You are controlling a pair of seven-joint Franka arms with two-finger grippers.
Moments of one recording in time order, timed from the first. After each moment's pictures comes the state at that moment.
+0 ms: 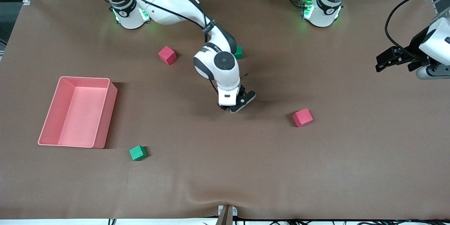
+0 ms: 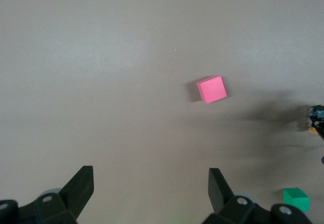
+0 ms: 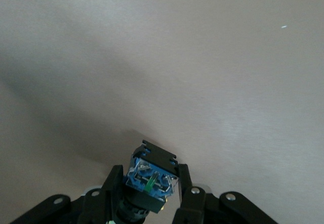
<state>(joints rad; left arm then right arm) -0.05 0.04 -0.04 -1.52 0.00 1.55 -0.11 0.77 0.87 0.07 -1.35 -0.10 2.36 0.20</state>
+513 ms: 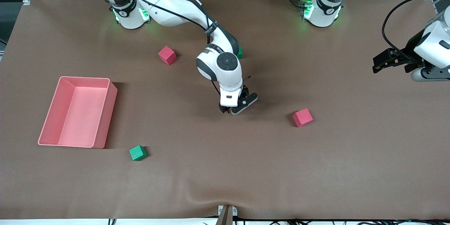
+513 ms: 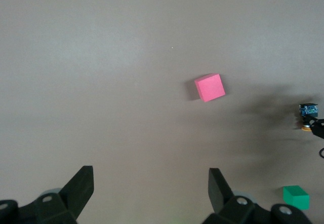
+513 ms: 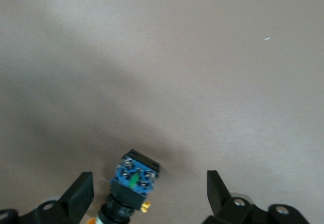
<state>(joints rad) -0.06 0.06 -0.05 -1.52 0.00 1.55 -0.11 0.76 0.88 0.05 -1.30 -0.10 2.33 0.23</state>
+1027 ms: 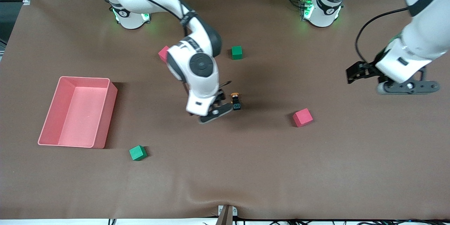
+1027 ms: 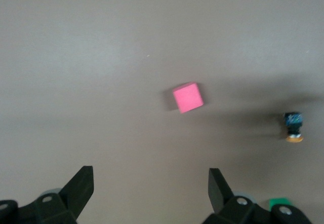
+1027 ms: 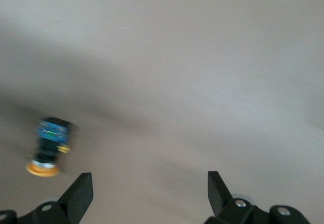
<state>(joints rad) -0.16 0.13 -0.08 -1.52 0.00 1.65 -0.24 0.59 0.67 0.04 -1.28 -0.10 1.93 0.23</state>
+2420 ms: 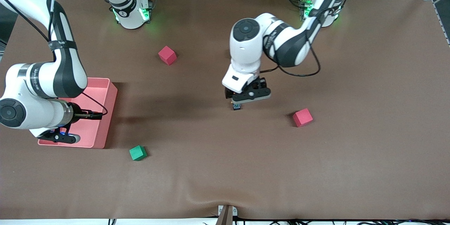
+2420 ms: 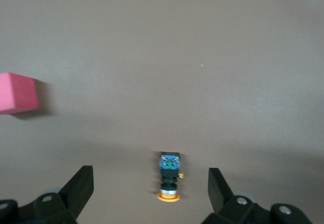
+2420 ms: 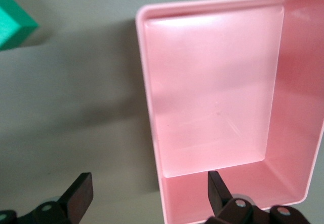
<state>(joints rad) -0.68 0.52 -0.10 -1.52 0.26 2.14 -1.08 -0.03 0.49 0.04 -1.54 -0.10 1.74 0.21</state>
